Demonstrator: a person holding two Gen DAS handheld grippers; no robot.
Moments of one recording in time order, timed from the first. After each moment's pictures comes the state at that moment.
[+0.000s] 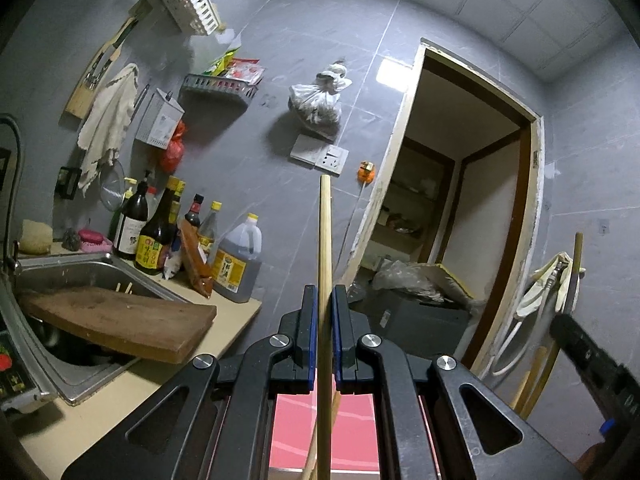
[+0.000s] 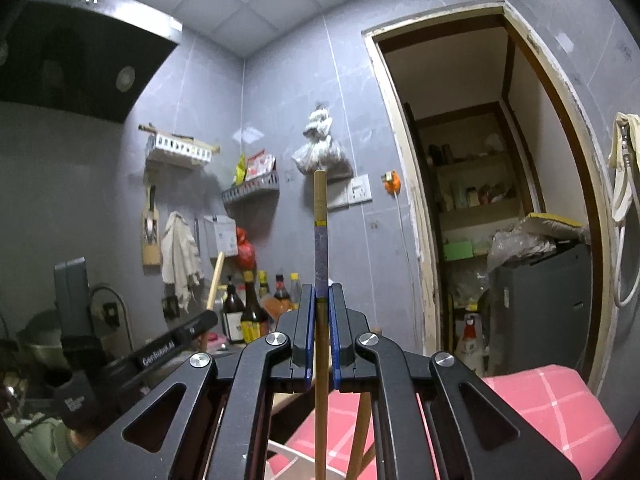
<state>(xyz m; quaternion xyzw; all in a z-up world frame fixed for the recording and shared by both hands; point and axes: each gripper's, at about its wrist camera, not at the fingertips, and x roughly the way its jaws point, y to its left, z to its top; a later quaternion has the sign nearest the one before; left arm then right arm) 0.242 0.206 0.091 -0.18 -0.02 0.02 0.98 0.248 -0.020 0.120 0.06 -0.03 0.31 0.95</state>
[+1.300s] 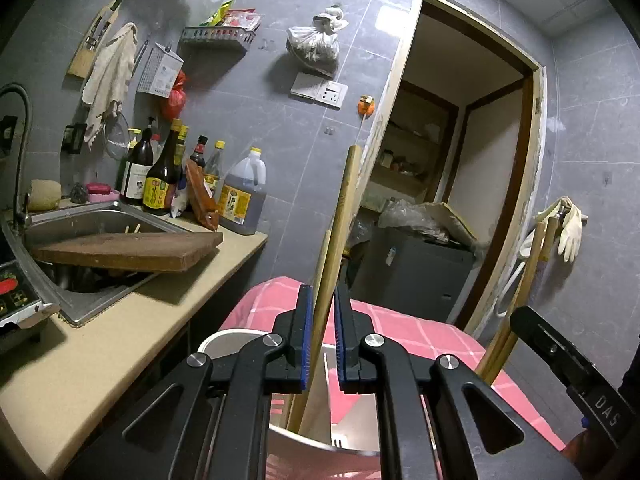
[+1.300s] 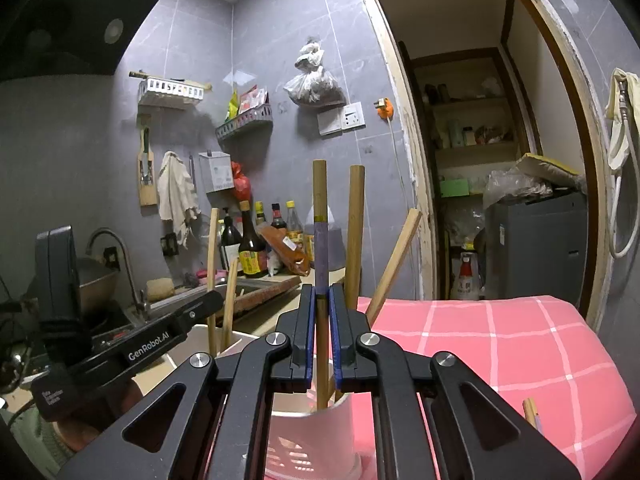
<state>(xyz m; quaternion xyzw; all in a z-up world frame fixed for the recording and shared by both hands) 0.228 0.167 0.034 -0.16 0.08 0.01 0.98 0.241 -0.024 0.068 0.04 0.08 0.31 0.95</state>
